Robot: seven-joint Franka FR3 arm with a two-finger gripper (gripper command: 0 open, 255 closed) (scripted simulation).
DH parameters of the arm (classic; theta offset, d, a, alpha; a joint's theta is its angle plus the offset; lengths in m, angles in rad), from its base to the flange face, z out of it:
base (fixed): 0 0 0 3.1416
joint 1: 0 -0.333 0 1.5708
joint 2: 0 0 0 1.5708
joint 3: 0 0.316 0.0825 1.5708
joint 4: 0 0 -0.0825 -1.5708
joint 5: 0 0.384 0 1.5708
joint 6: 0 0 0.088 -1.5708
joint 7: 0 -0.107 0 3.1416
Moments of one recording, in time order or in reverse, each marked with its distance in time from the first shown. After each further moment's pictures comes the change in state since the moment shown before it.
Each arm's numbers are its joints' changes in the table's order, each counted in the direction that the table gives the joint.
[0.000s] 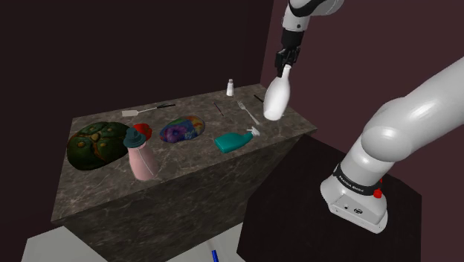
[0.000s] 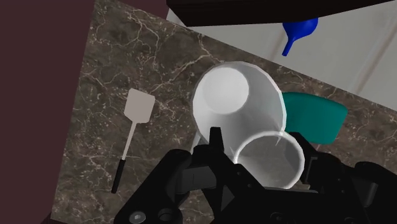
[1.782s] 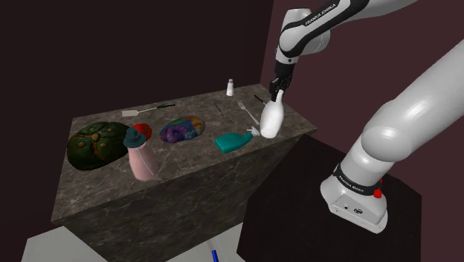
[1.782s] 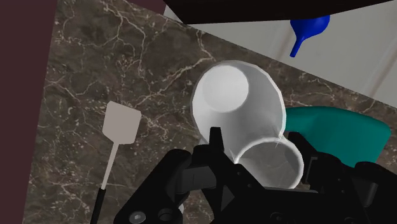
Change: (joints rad) arm -0.004 0.138 -0.025 -0.187 0.013 0.324 0.019
